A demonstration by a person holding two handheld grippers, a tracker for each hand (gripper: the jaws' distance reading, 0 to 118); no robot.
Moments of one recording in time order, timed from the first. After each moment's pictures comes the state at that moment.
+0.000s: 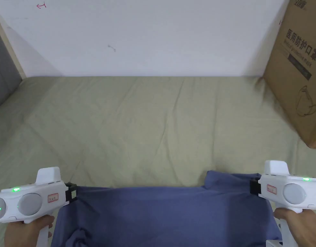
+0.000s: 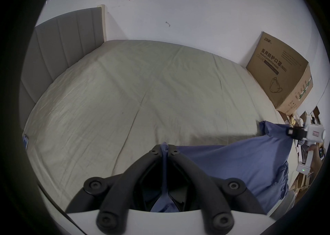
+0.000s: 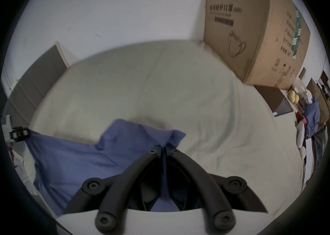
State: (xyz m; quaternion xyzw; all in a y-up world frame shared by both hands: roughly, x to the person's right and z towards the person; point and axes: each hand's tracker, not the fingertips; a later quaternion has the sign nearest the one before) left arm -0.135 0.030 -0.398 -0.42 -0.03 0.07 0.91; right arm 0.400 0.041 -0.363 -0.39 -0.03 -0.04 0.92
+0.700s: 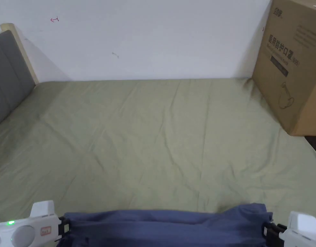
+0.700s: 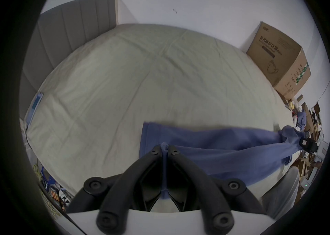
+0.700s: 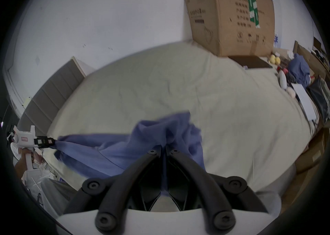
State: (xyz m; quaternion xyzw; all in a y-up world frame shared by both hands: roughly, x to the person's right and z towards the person) left arm -0.160 -0.016 -0.231 -0.47 -0.01 0.07 0.88; right arm 0.426 -0.003 -0.125 -0.40 -0.02 -0.13 0.91
